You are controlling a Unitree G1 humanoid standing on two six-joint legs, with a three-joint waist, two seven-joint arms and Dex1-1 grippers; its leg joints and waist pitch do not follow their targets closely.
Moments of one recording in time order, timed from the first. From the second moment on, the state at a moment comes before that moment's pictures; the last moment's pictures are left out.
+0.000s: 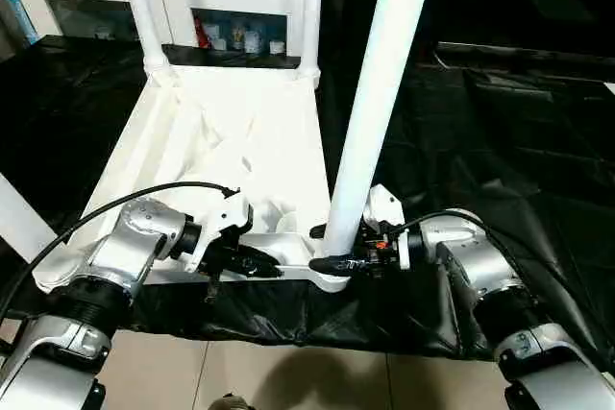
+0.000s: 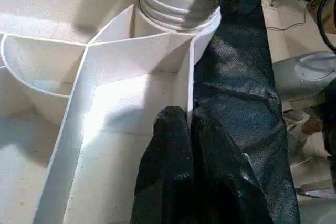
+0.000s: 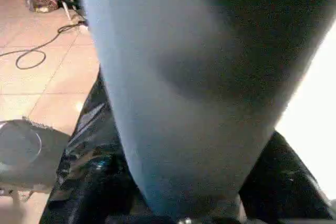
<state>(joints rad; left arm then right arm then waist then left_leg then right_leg) -0.54 0.51 -0.29 0.56 -0.08 0.13 -1.45 -0.54 -0.24 0.24 0.65 0.15 -0.05 1.34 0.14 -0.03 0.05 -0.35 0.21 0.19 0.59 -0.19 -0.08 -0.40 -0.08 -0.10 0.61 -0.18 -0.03</state>
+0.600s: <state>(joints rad) -0.67 0.25 -0.25 0.73 0.02 0.24 -0.94 -0.60 0.01 0.01 0.83 0.06 -0.06 0.37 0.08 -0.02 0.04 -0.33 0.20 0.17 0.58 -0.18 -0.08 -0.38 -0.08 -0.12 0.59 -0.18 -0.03</state>
